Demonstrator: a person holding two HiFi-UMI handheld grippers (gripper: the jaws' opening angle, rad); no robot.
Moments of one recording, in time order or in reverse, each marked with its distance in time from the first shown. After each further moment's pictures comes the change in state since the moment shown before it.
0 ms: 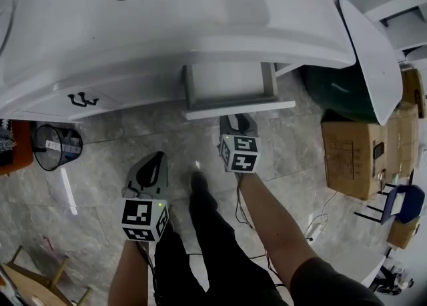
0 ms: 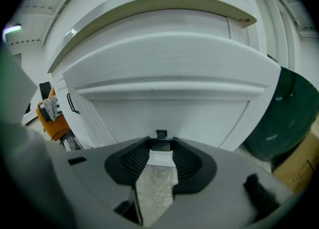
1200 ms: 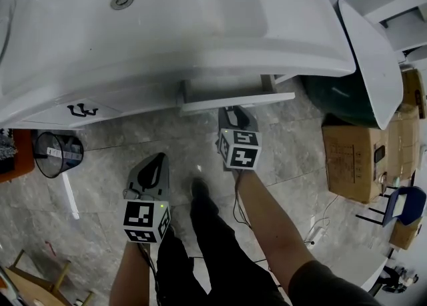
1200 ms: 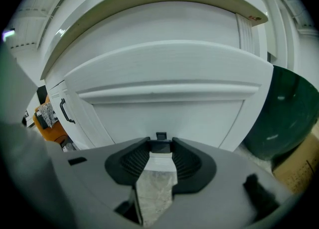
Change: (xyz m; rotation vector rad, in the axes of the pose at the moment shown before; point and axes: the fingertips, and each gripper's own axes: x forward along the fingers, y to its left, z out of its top) left arm 0.017 0.002 0.018 0.018 -0.004 0.003; right arm 0.018 -0.004 0.036 0.035 0.026 -0.007
